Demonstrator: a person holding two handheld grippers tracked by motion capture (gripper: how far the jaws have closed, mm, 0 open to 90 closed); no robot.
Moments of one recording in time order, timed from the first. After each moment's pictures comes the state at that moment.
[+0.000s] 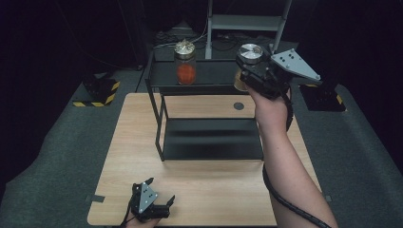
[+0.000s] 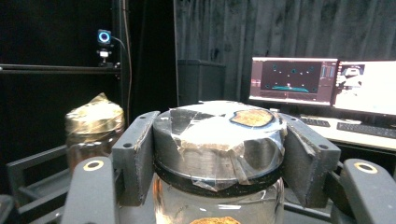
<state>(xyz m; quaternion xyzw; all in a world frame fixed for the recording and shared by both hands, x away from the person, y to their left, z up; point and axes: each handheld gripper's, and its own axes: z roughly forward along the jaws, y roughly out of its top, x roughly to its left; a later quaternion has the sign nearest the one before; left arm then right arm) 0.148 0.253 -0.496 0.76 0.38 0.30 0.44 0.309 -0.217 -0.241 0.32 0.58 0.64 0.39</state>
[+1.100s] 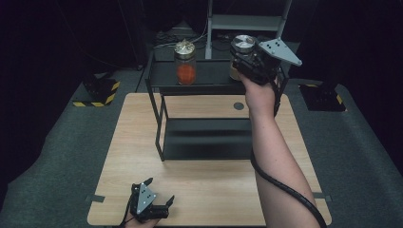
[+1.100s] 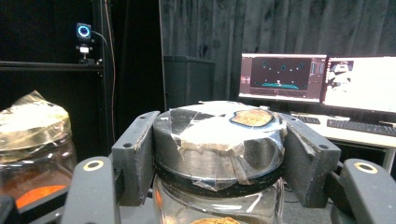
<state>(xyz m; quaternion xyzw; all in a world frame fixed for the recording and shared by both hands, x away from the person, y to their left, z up) 0.145 0.258 -0.499 0.75 0.38 0.30 0.45 0.356 -0.197 -0.248 0.34 0.57 0.63 0.41</state>
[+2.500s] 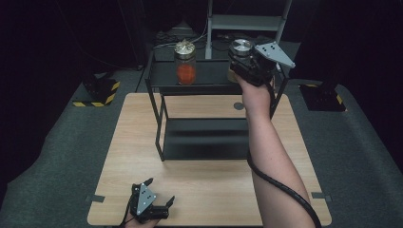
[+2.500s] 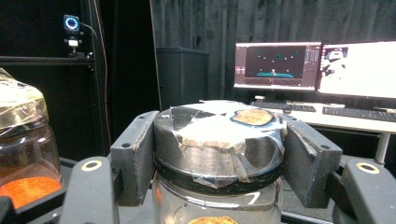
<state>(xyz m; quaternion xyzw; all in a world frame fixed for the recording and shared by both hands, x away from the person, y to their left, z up) 0.145 0.258 -0.499 0.75 0.37 0.30 0.45 0.364 -0.189 -0.258 0.36 0.57 0.62 0.40</state>
